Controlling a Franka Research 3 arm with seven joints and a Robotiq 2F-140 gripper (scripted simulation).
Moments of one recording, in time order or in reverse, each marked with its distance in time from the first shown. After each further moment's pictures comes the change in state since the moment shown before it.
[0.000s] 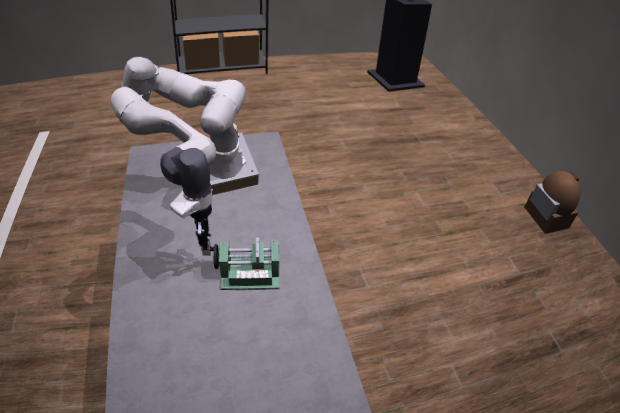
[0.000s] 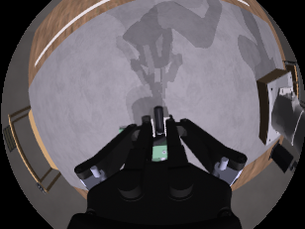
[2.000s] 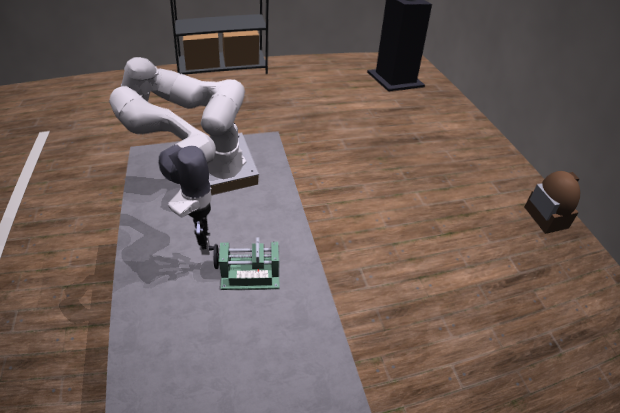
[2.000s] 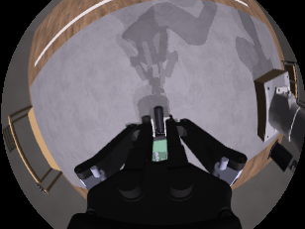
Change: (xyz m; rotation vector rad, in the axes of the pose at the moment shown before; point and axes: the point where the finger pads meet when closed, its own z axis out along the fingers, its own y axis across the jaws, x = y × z) arm 0.000 -0.014 -0.020 -0.011 0.001 0.000
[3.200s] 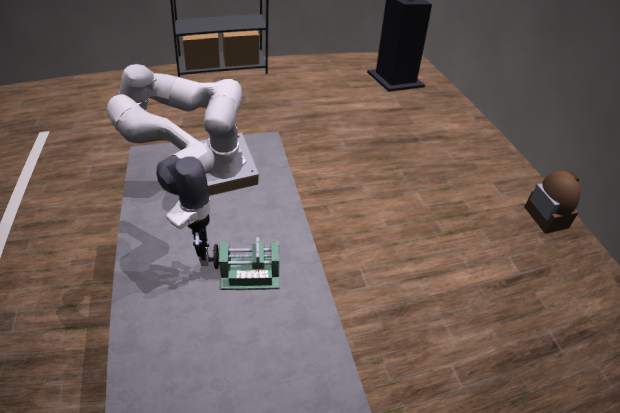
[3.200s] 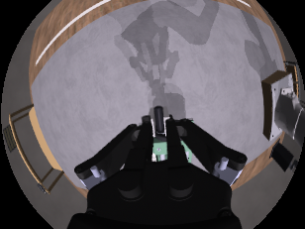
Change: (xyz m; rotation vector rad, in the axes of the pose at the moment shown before) arm 0.000 -0.041 0.009 0.010 -0.004 0.000
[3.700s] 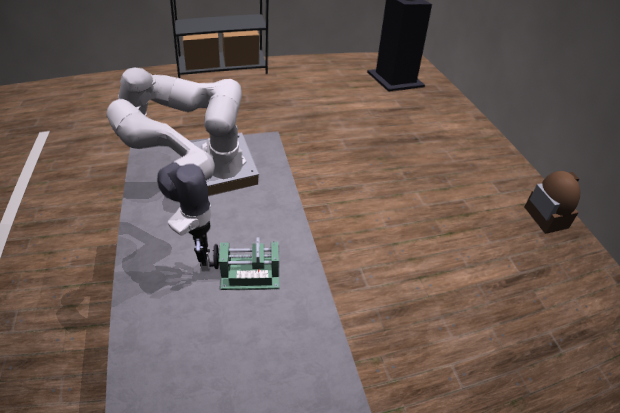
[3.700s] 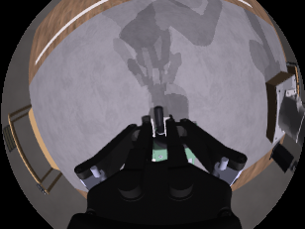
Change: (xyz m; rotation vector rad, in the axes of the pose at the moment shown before) arm 0.000 -0.003 0.024 0.003 -0.001 -0.004
